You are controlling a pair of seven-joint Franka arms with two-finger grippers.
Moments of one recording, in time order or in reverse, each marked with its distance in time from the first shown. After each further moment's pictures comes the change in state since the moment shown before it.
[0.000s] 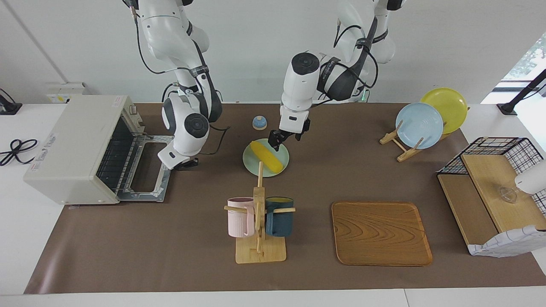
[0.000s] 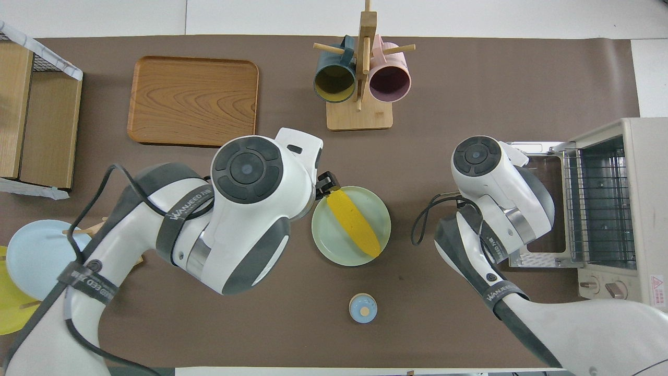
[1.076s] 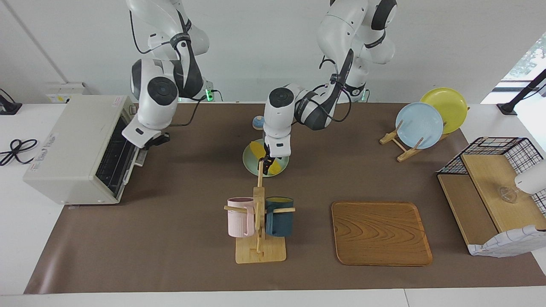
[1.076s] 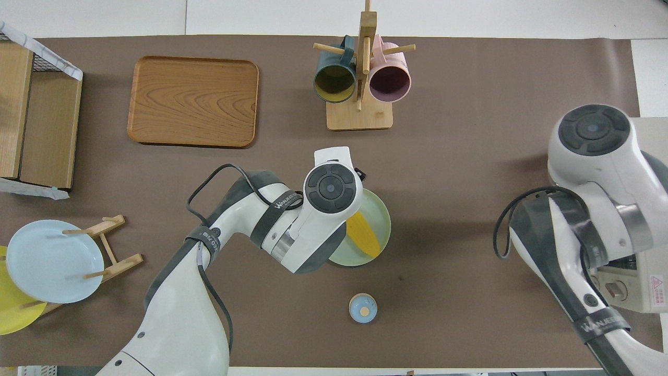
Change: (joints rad) left arm -0.061 0.207 0.005 0.032 0.060 0.197 -0.350; right arm -0.138 -0.234 0.012 0.097 -0.039 -0.263 -0.486
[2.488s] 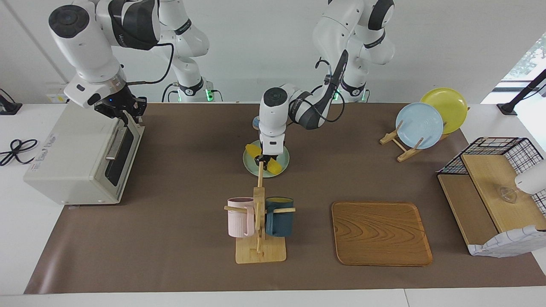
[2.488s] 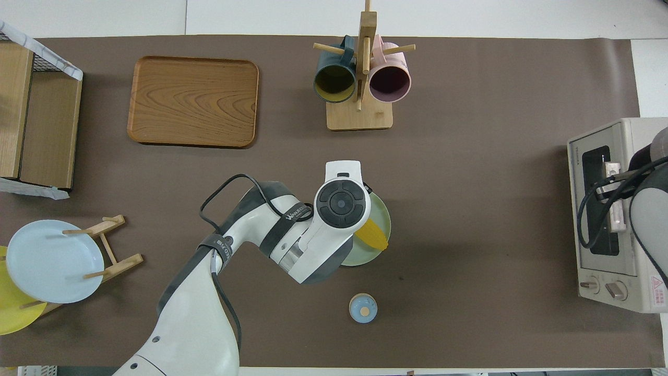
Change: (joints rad) left arm -0.016 -0.013 0.013 -0.006 0.007 -0.012 0.097; right arm -0.097 -0.071 -0.005 0.274 0.429 -0.223 -0.136
